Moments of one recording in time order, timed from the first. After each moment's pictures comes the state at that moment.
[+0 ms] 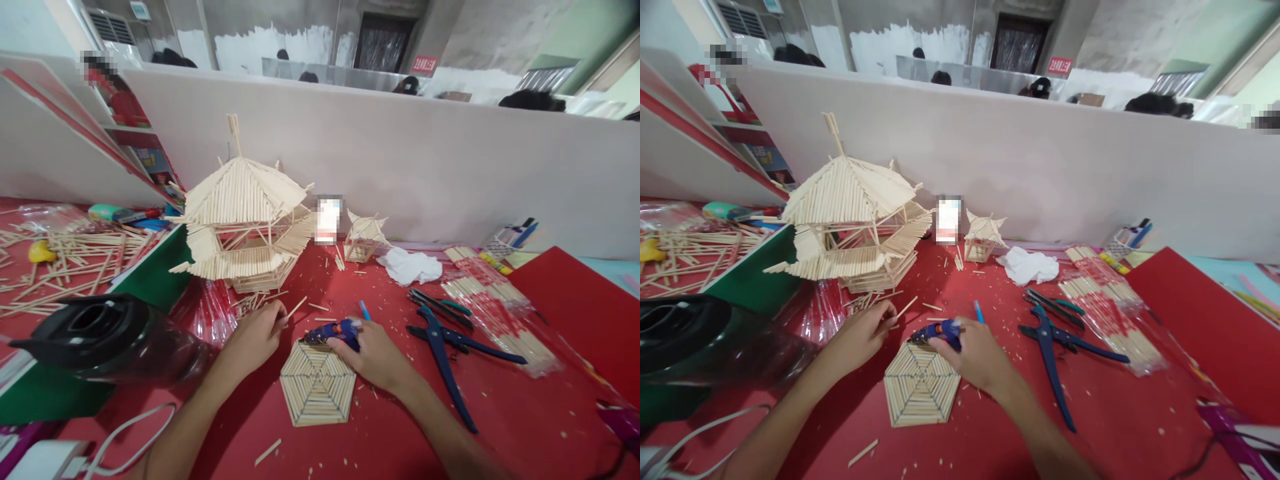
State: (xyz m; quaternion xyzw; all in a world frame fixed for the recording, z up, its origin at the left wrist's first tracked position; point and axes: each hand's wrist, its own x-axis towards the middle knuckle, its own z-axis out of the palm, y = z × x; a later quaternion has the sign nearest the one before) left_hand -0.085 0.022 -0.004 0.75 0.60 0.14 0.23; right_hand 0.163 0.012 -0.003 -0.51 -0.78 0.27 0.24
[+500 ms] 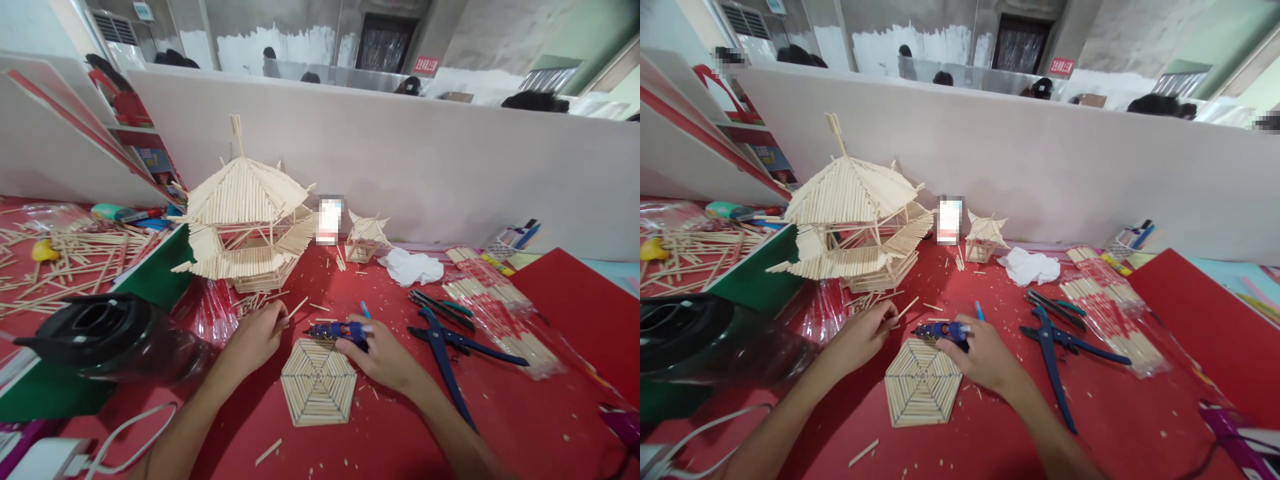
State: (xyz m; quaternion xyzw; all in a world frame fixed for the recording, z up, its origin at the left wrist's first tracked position) left_hand -0.085 0.021 -0.004 0.75 0.60 0.14 0.22; right_hand 0.175 0.010 -0.002 -0.48 -0.78 0.33 0.23
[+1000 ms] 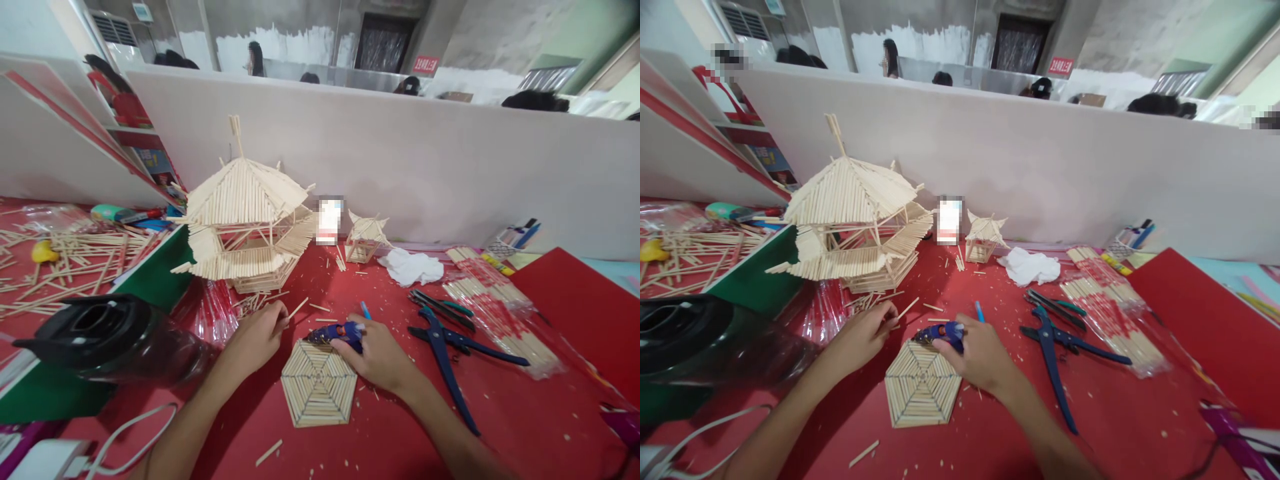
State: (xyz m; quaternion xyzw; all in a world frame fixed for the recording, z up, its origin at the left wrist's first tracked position) left_hand -0.086 0.021 -0.006 0.76 0.60 0.14 0.21; right_hand 0.168 0.011 -0.004 -0.50 -0.82 0.21 0.19
